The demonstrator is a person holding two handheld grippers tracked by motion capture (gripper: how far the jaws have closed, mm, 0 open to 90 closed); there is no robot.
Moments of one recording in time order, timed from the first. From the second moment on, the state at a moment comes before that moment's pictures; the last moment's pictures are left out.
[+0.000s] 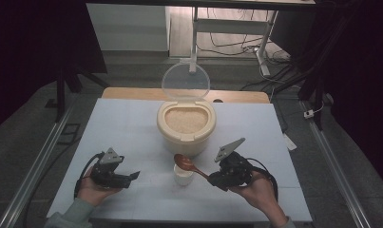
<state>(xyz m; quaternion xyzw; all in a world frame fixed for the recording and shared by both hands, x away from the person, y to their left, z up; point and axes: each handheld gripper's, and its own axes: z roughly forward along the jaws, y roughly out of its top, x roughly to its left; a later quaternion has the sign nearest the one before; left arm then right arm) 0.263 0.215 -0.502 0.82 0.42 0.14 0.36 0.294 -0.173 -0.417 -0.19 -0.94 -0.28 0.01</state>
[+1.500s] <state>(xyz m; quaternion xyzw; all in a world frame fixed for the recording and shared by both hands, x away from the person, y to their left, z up) 0.251 0.143 -0.424 0.87 0.26 0.12 0.41 0.300 -0.136 -0.418 -0.10 -0.96 -0.26 0.01</state>
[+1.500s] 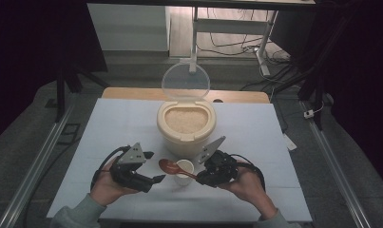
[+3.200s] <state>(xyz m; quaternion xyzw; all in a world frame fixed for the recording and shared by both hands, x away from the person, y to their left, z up) 0.271 0.063 -0.433 0.96 0.12 0.03 0.25 0.278 -0.105 -0.414 0.02 -0.98 -0.21 -0.06</state>
